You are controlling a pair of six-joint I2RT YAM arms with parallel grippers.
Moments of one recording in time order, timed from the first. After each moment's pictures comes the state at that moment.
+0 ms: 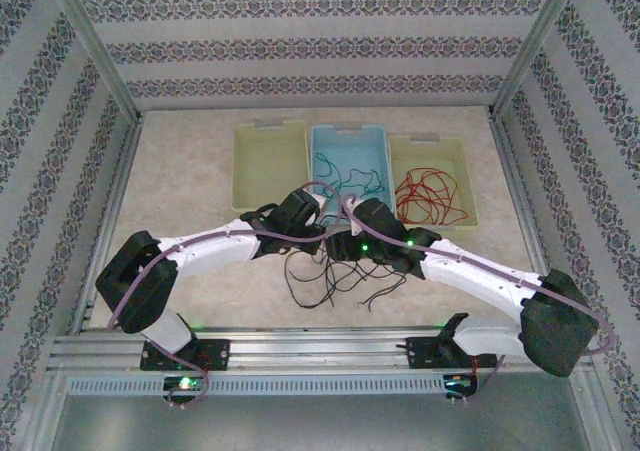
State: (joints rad) left arm -0.78 1.58 0.97 -0.30 0.03 -0.39; right arm 0.76 1.24 0.73 -0.30 -0.12 0.49
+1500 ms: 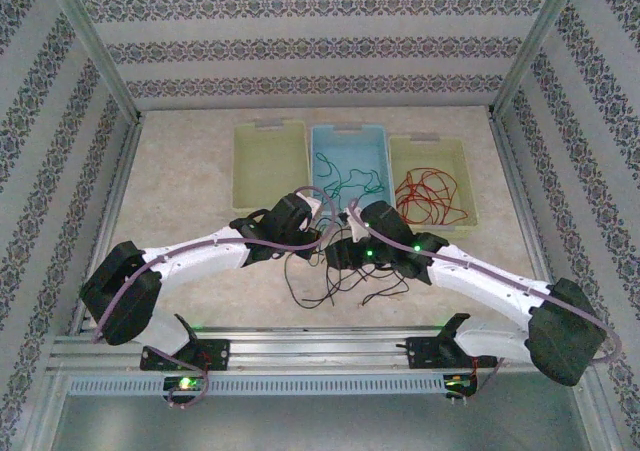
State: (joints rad) left arm -0.79 1.49 0.90 -0.28 0.02 -0.37; right arm 0.76 1.19 0.69 -0.27 -0.35 0.47
